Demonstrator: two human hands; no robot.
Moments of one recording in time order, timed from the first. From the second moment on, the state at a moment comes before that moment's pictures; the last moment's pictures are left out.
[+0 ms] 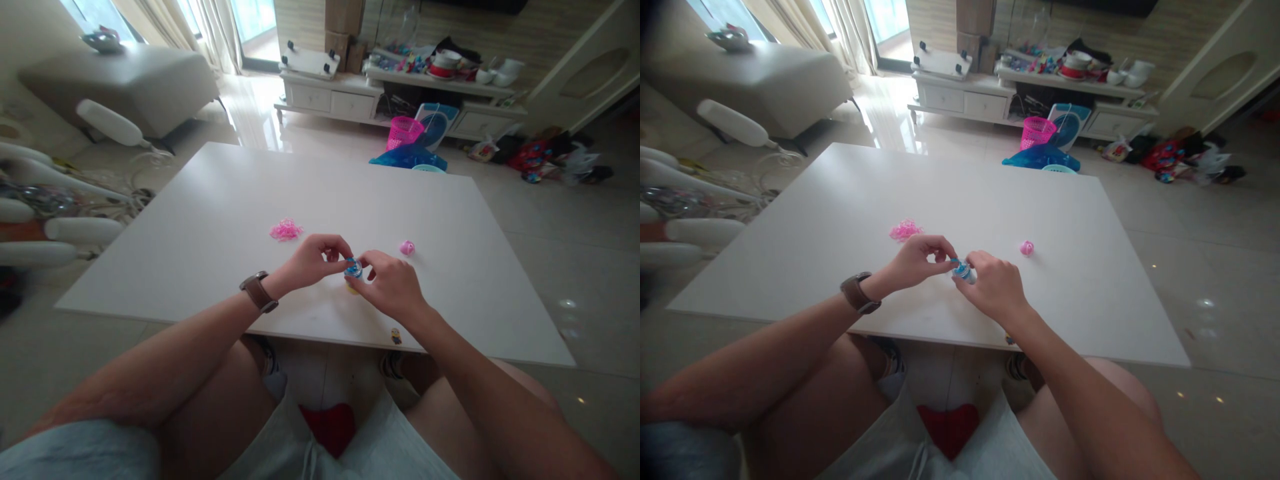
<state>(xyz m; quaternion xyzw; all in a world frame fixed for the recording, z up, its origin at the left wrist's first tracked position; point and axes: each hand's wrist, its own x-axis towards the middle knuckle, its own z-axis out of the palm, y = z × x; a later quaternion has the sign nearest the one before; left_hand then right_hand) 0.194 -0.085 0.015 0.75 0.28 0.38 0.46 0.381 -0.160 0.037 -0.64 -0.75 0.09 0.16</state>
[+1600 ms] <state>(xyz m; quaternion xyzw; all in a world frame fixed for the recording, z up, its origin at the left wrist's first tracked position) 0.186 -0.087 0.030 0.92 0.16 0.24 0.27 0.378 -0.167 0.038 -0.62 -0.76 0.06 0.19</state>
